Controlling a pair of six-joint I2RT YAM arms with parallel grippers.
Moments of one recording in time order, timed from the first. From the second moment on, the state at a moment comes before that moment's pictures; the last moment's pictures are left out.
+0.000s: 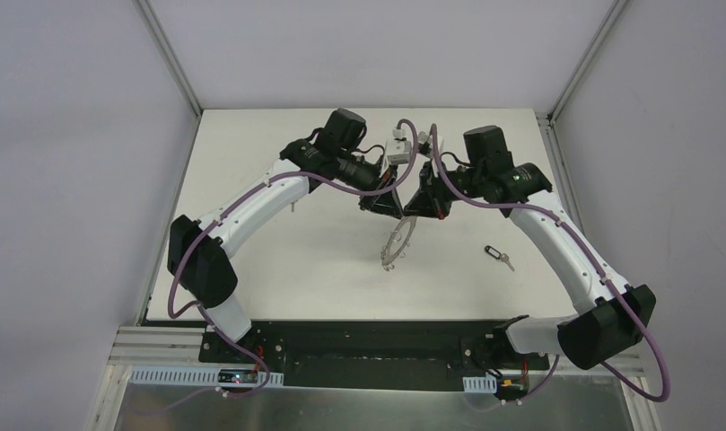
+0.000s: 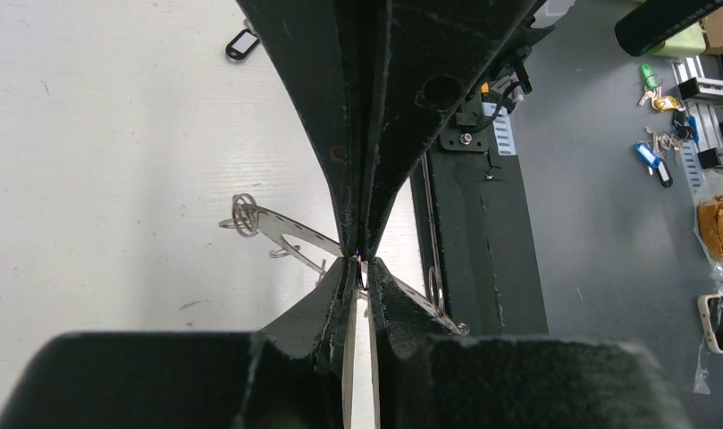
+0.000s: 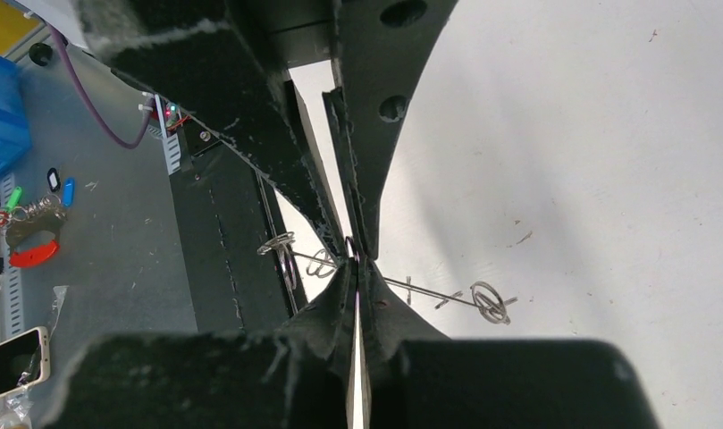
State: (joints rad) left arm -0.67 1.67 1.59 -0.64 0.99 0.30; right arm 0.46 1.32 1.32 -0.79 -0.84 -0.24
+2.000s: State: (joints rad) left arm -0.62 1.62 1.16 0.58 0.99 -0.86; right arm 0.22 1.18 1.08 -0.28 -1.12 0.23
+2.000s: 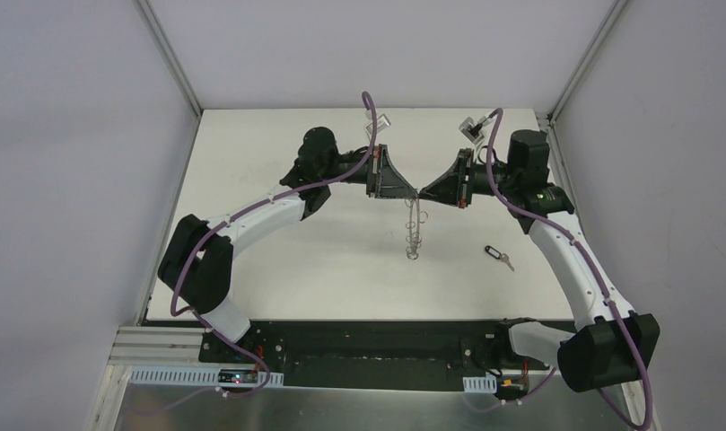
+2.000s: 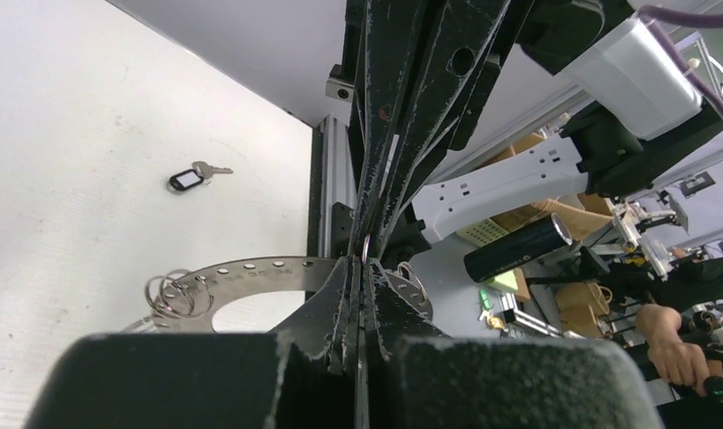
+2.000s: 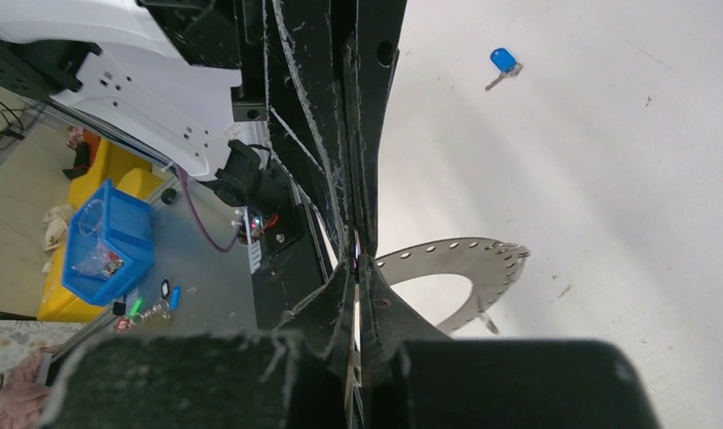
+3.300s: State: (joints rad) left arm -0.67 1.63 1.47 -0.31 0.99 -0.10; right arm 0.40 1.30 1.37 -0.92 -0.87 -0.30
